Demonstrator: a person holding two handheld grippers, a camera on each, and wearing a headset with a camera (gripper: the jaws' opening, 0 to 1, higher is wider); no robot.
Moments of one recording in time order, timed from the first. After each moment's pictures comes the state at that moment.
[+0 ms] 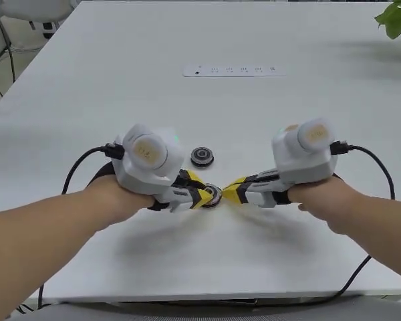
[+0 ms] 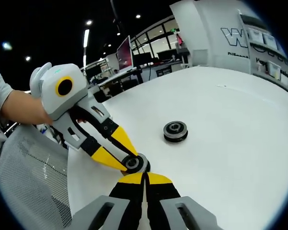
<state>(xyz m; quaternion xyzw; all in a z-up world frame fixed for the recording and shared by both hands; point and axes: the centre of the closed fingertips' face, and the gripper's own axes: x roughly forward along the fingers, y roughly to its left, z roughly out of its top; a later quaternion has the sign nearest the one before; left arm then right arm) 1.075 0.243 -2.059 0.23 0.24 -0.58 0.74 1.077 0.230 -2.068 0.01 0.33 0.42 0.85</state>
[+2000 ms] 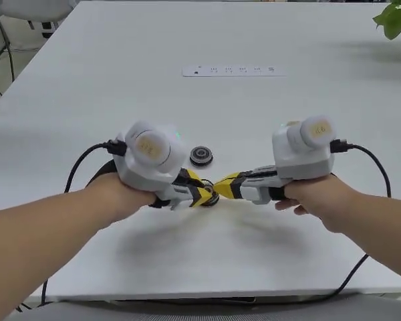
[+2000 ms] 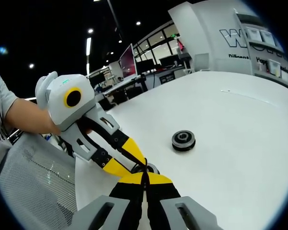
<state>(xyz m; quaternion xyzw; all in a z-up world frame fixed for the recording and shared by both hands) 1.079 0.244 -2.062 0.23 0.25 -0.58 0.74 1.078 0.244 -2.054 0.04 0.30 0.44 0.85</state>
